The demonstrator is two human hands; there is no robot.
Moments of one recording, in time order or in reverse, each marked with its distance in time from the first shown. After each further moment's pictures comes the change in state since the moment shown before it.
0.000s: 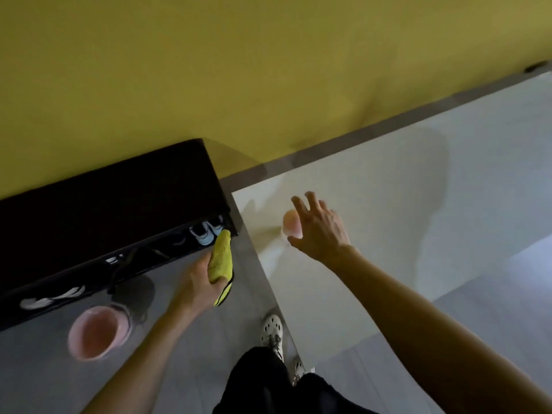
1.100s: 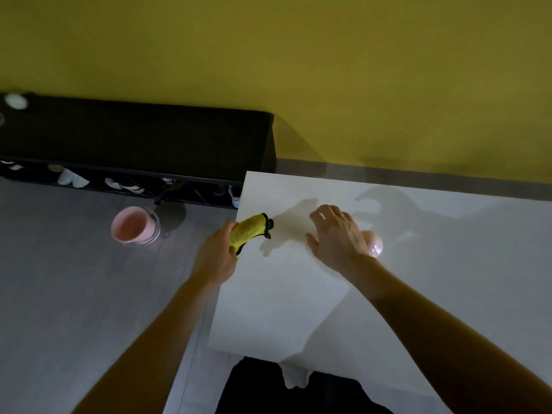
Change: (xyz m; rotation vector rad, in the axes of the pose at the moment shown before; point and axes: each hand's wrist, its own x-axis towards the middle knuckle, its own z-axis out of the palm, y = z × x) left_hand -0.020 0.180 0.098 -0.092 0.383 -0.310; right_hand 0.061 0.158 -0.022 -0.052 -0.015 -0.603
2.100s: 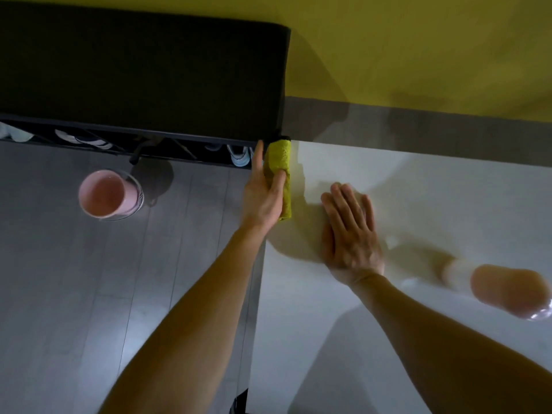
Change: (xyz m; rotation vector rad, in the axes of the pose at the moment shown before) left_hand 0.218 -0.055 0.086 -0.547 -0.017 -0.104; right_hand 0.101 -0.055 0.188 0.217 0.289 0.041
